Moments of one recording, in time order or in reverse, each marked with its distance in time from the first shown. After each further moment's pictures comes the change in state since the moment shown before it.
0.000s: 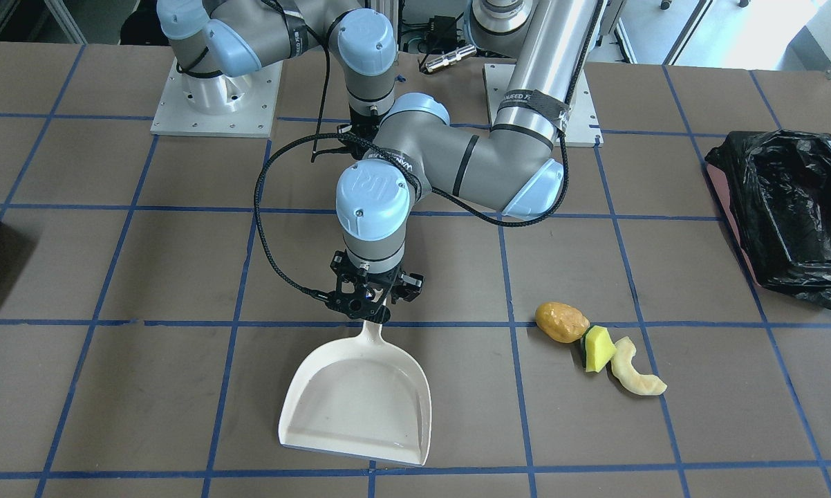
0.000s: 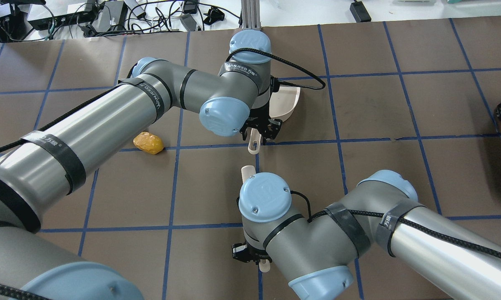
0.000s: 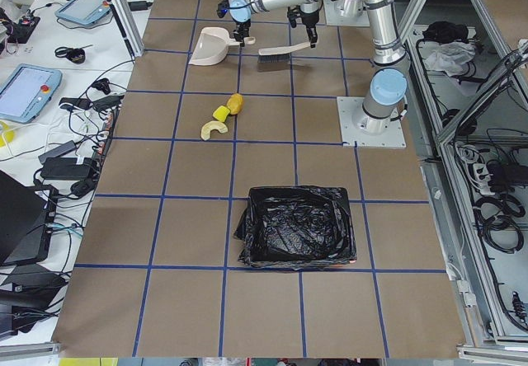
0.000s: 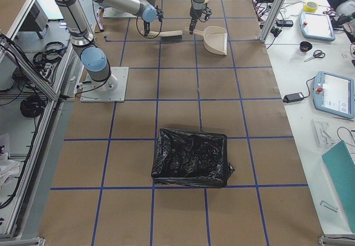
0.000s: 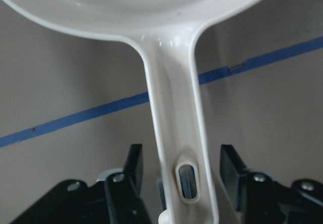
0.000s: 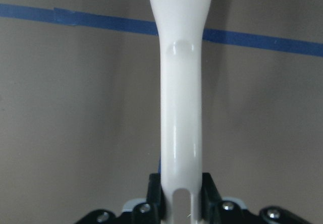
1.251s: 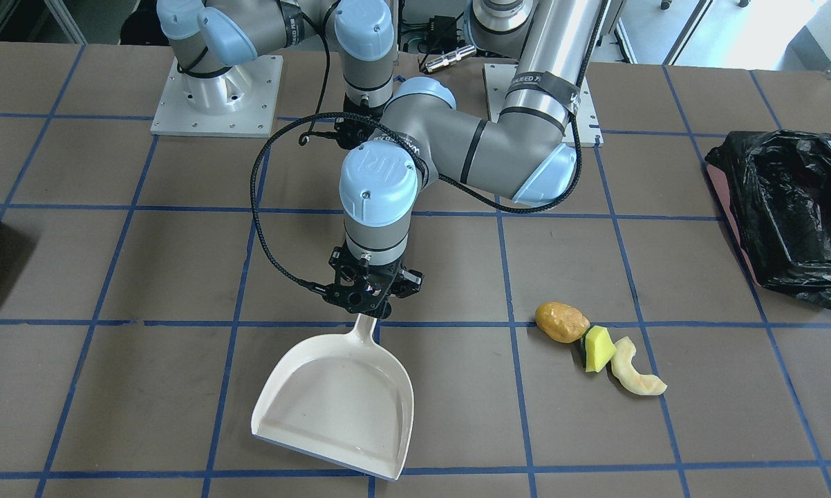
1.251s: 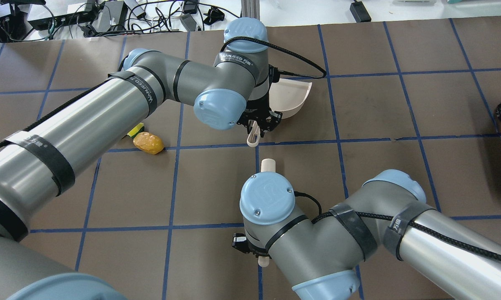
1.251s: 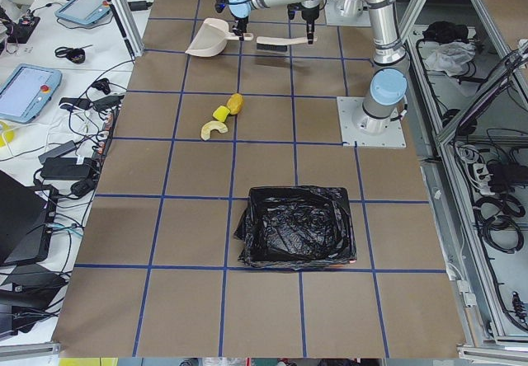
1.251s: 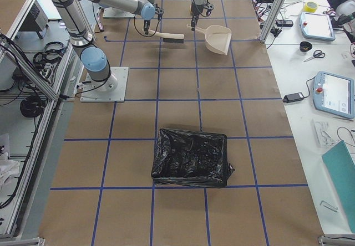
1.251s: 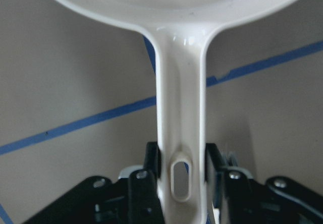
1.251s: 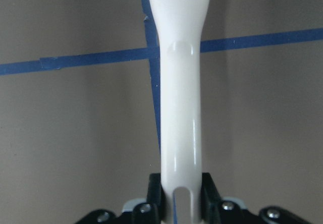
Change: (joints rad) left arm 0.016 0.032 0.046 -0.028 -0.010 0.030; right arm 0.000 -0.032 -0.009 -0.007 -0.031 0.207
